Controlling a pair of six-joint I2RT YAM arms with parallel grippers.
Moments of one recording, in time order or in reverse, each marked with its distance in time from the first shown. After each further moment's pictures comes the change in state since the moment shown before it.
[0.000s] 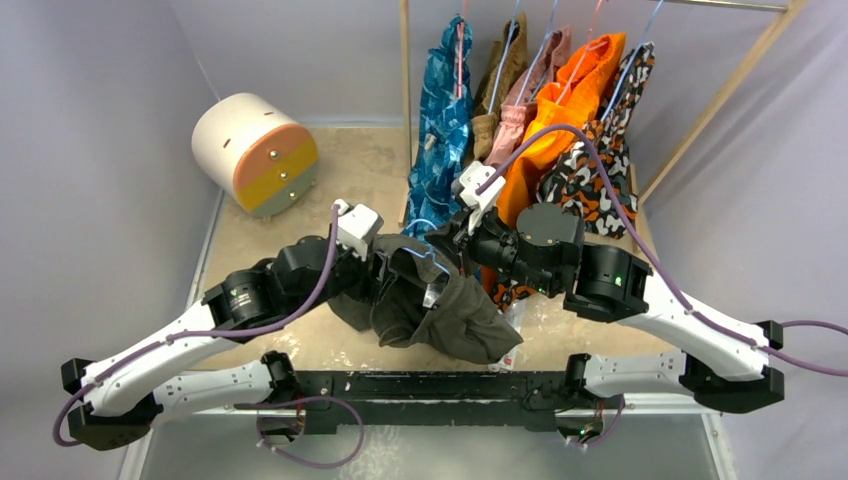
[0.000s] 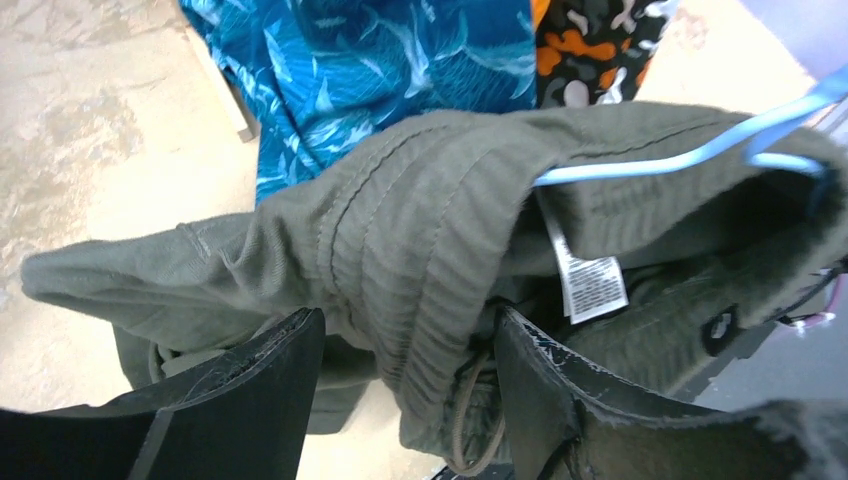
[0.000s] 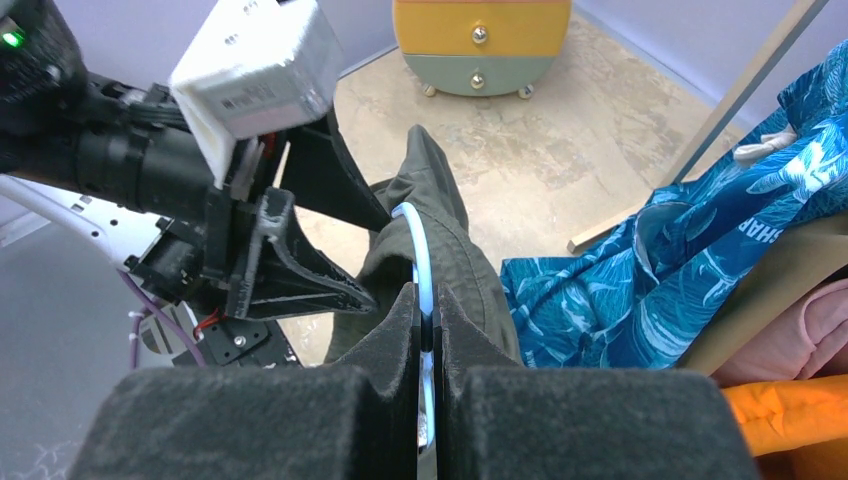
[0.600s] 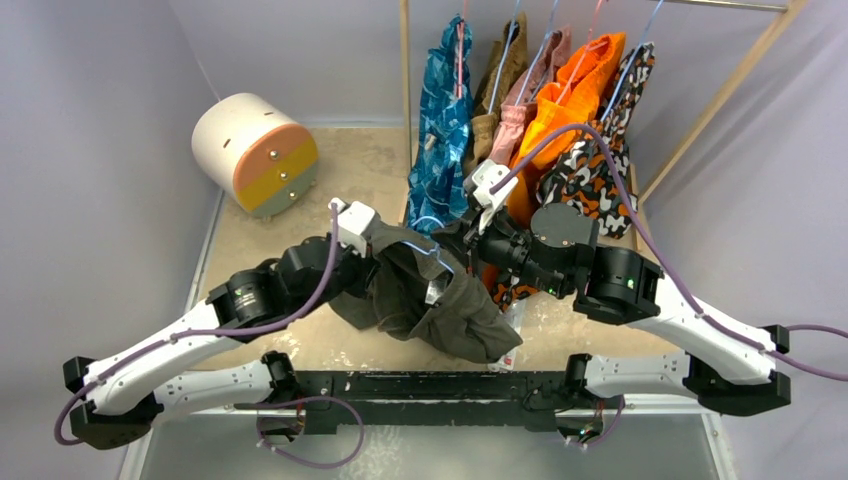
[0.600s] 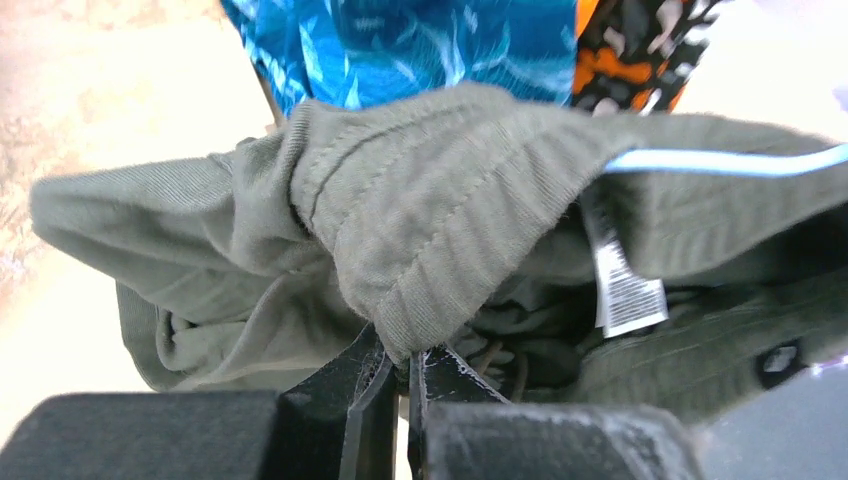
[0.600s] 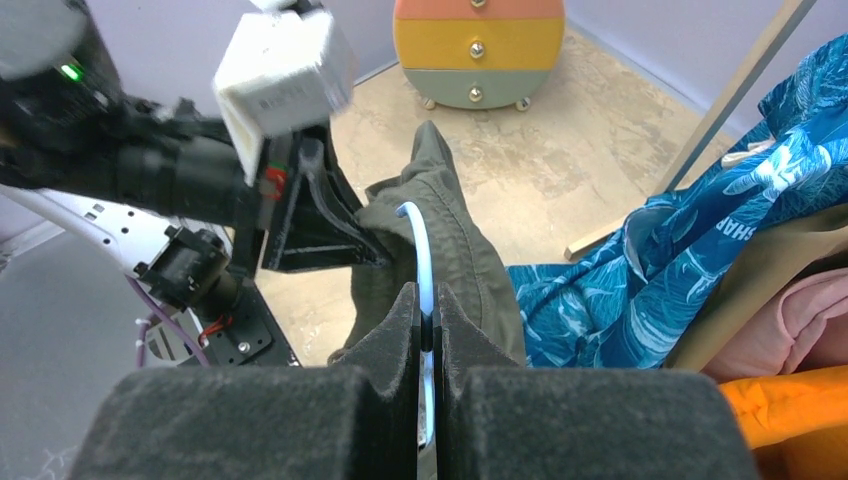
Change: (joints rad) left arm 0.000 0.011 -0.047 0.006 -0.083 -0.050; right arm -0.001 -0.032 0.000 -0.001 -0.001 0.000
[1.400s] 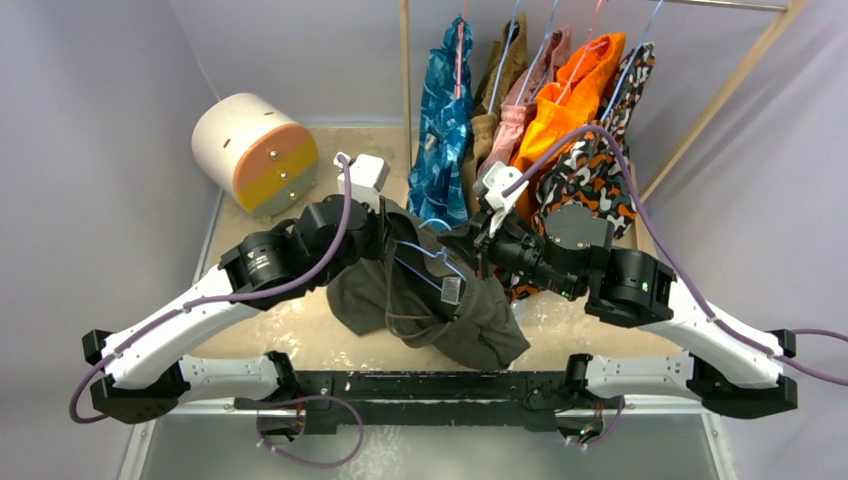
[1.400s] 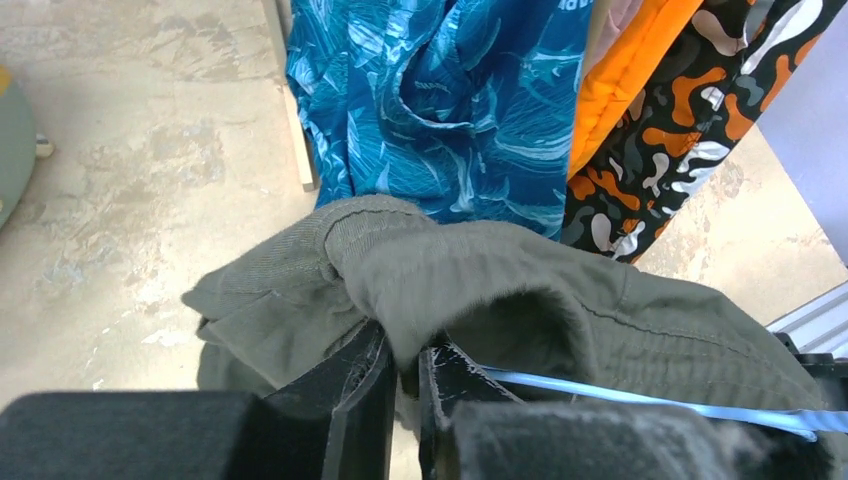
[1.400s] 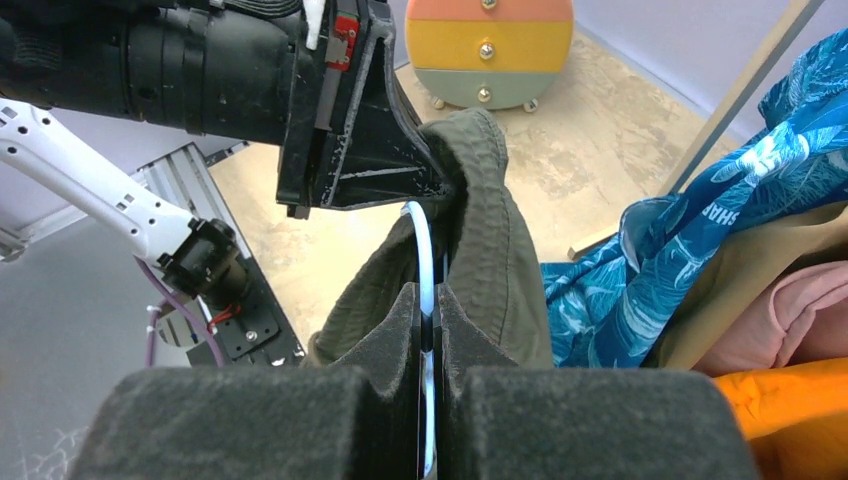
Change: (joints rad) left arm 0.000 0.257 0.397 -0.127 -0.146 -0.091; right arm -0.001 -0.030 0.007 -0.027 -0.030 -0.008
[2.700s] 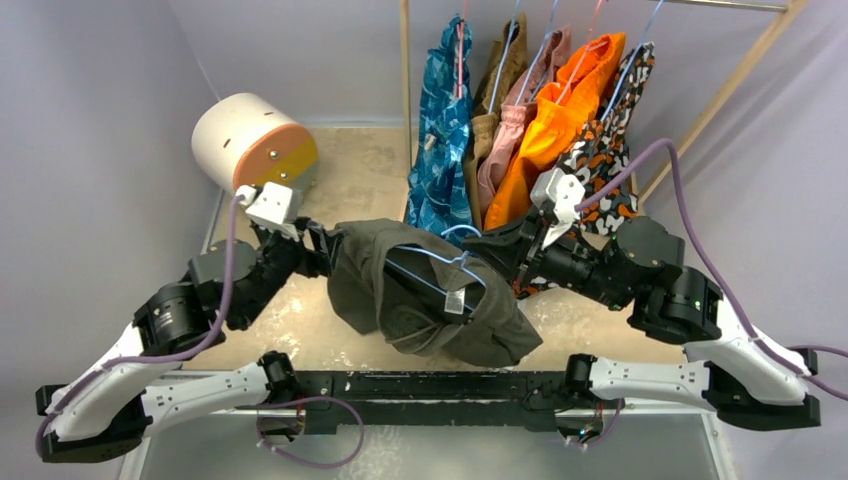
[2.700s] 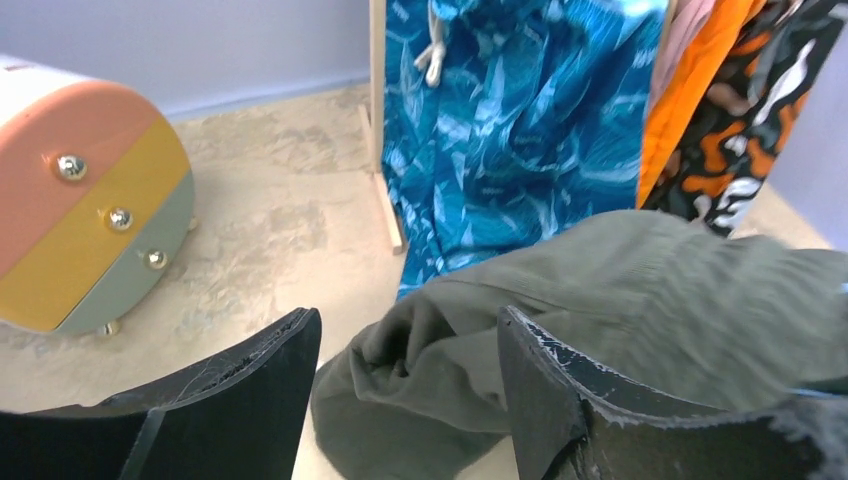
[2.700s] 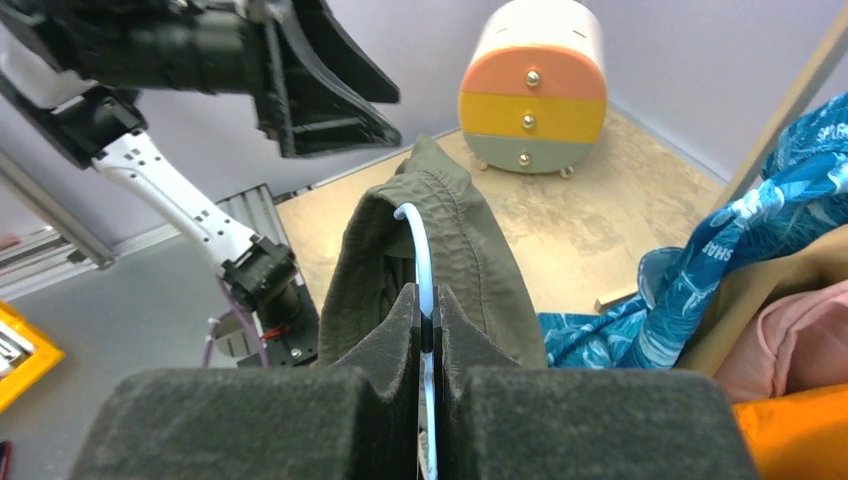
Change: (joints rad) left arm 0.000 -0.405 -0.179 0.090 -0.110 0.226; right arm 0.000 -0.148 -0.034 0.041 -0.084 -0.012
